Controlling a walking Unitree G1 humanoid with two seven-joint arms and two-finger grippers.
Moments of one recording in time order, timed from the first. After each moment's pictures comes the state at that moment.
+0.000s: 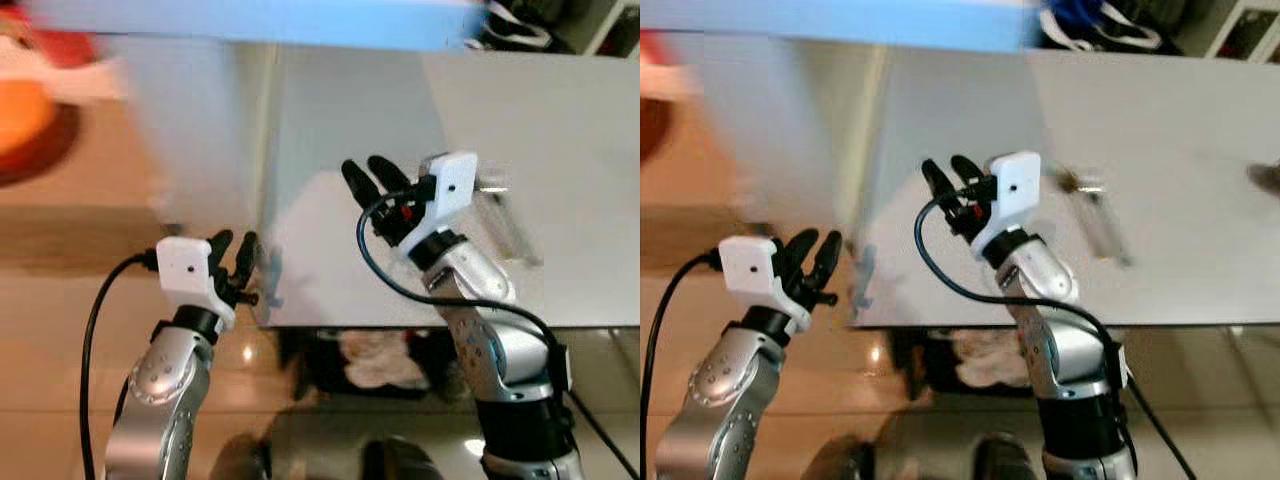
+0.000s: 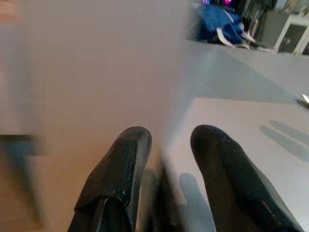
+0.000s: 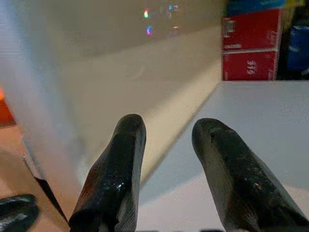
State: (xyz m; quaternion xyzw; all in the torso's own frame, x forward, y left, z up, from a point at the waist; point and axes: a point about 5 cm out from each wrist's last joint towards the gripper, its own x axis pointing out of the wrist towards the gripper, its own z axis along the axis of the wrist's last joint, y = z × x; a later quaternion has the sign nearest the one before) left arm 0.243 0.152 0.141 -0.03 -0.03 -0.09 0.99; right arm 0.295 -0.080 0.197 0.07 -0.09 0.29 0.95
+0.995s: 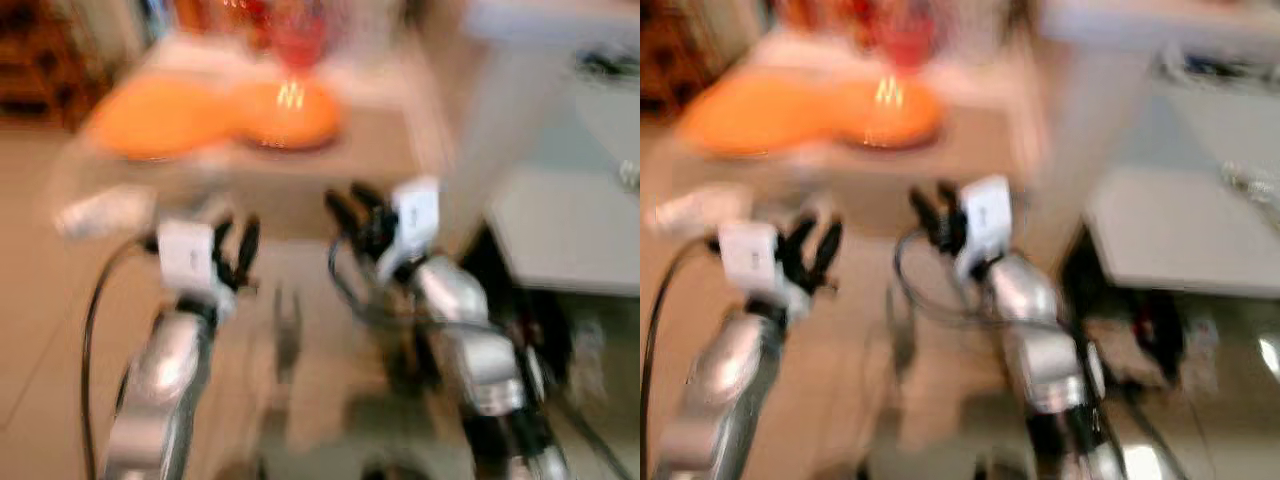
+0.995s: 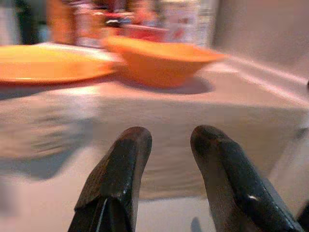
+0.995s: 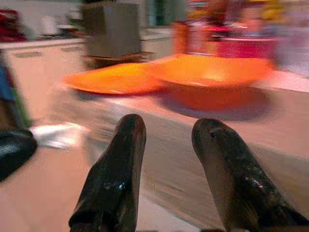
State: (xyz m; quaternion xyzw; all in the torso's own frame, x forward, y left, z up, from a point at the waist) left arm 0.247 0.156 0.148 -0.01 -0.05 -0.09 0.99; right arm 0.296 -0.056 0.169 0.05 -0.08 0.32 0.94
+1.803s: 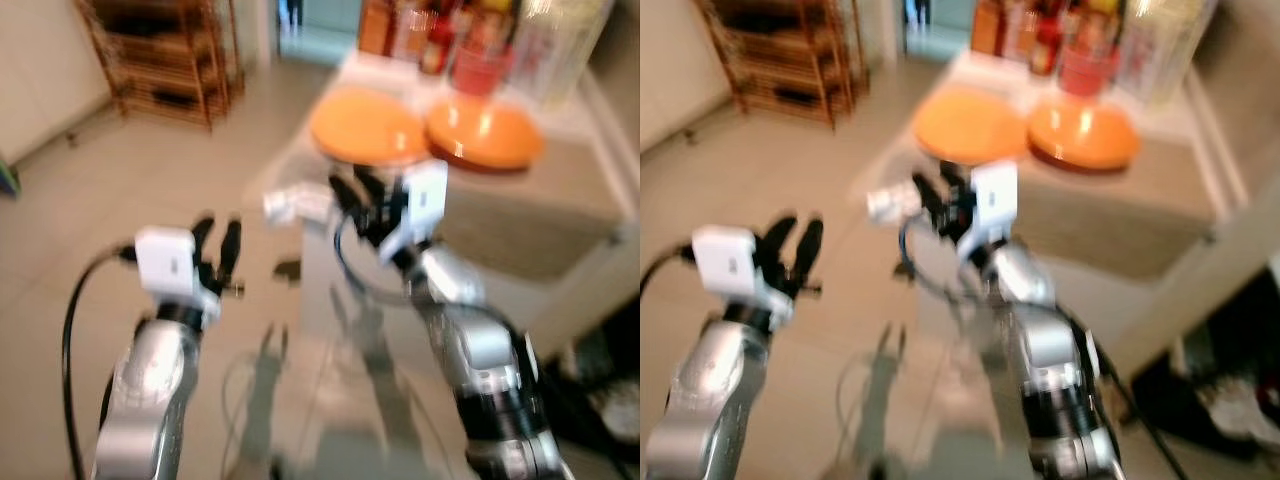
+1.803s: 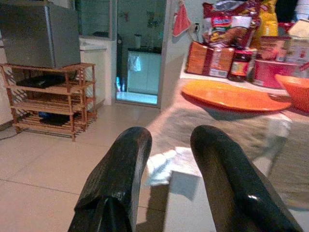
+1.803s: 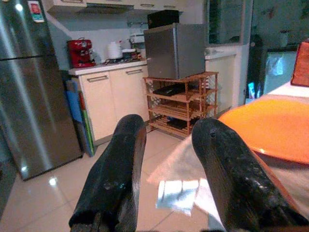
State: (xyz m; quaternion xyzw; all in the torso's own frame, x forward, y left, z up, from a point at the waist) left arm 0.244 0.158 0.160 -0.01 -0.09 -0.08 0.99; right arm 0.311 -0.069 0.182 0.08 -0.10 0.28 0.95
